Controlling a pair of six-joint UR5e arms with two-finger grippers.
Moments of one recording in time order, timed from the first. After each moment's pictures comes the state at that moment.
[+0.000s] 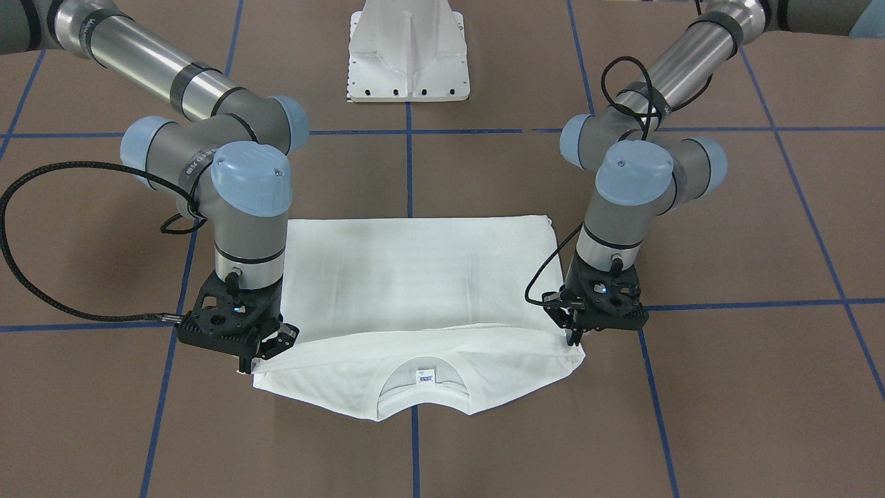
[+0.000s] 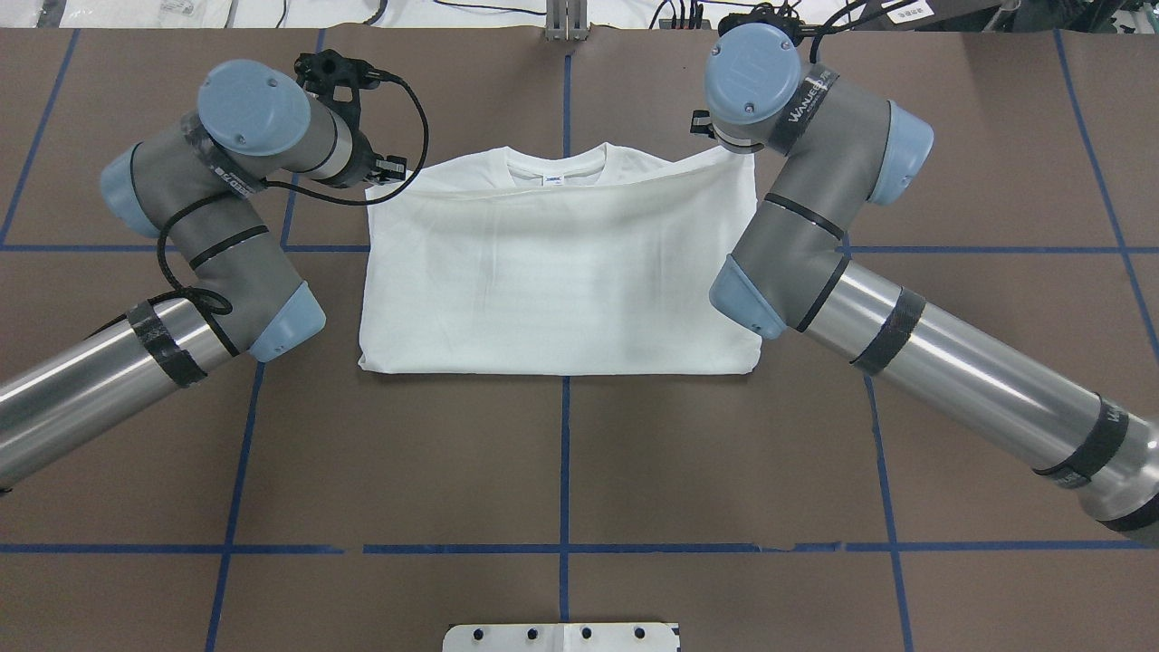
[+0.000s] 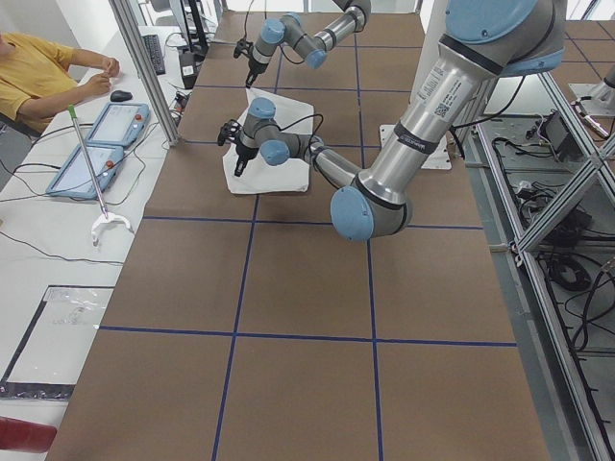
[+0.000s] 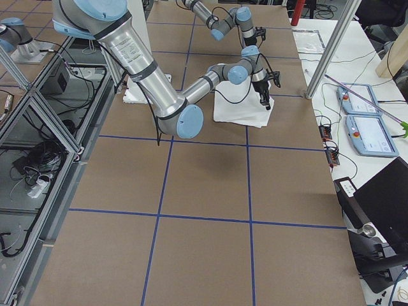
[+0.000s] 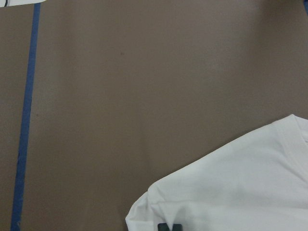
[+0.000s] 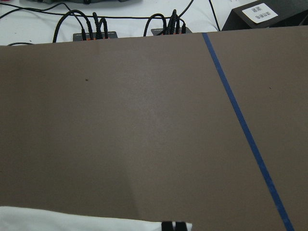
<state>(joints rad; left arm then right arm) -0.79 -2.20 -1.35 -2.06 -1.76 -0.92 0.77 -0.81 1.36 -1.47 1.55 1.19</state>
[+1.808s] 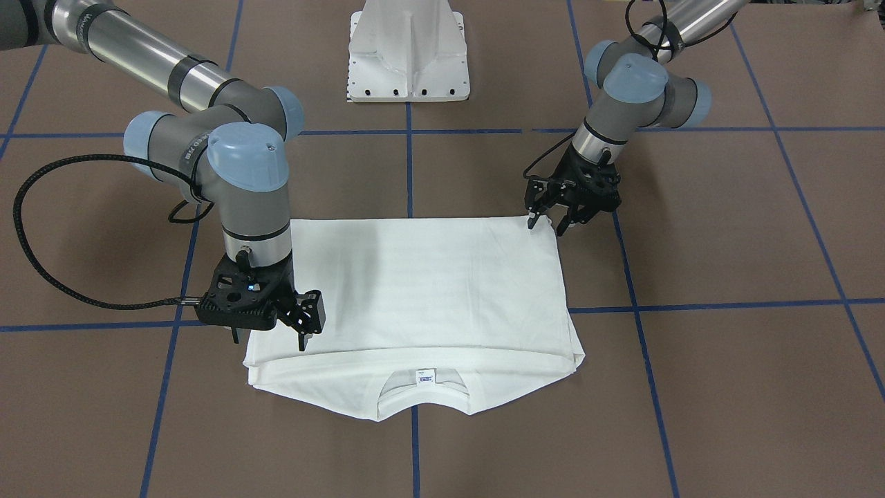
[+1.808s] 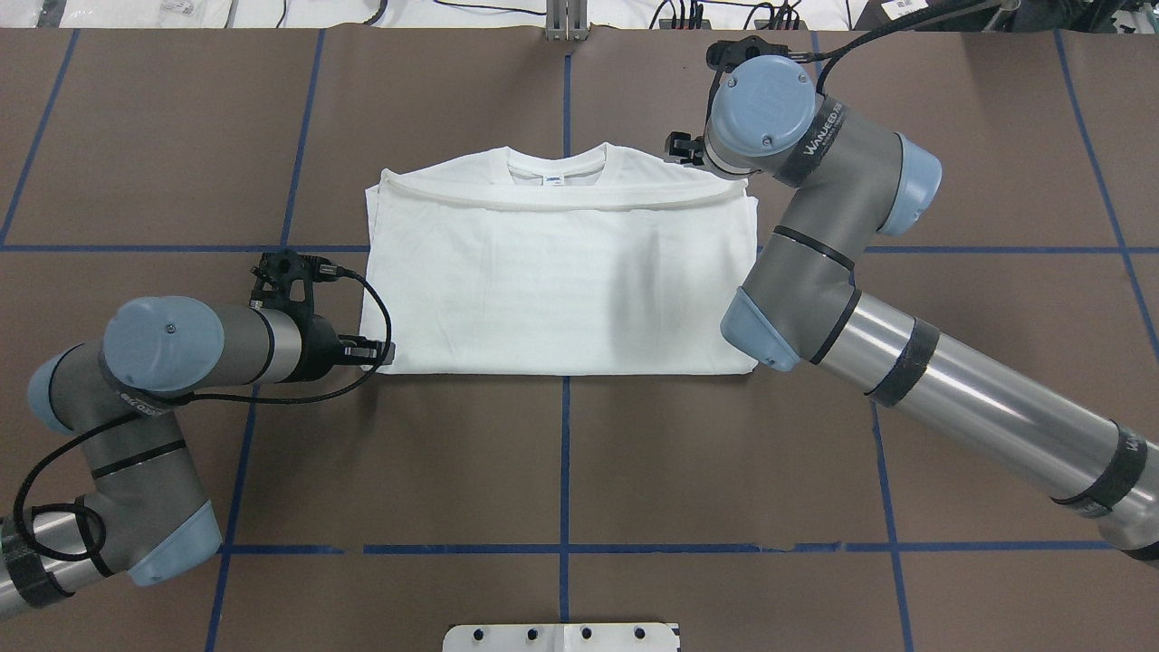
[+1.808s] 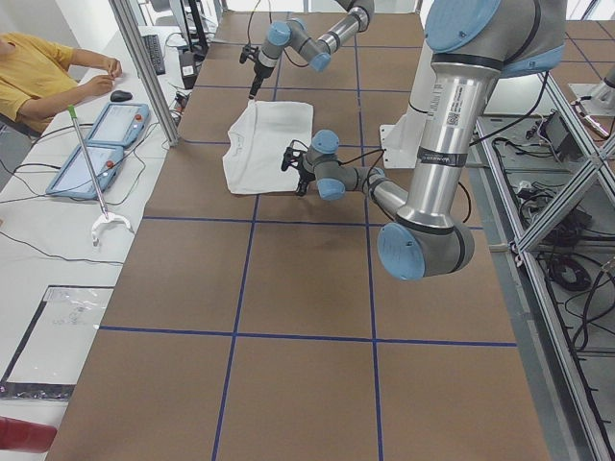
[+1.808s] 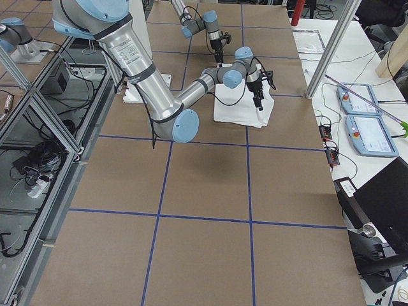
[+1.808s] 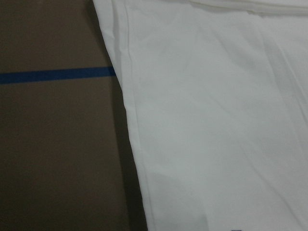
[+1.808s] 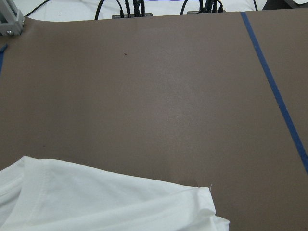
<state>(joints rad) -0.53 -1.82 -1.69 -2.30 -1.73 -1.13 0.74 -0.87 1.44 -1.37 1.59 1.17</state>
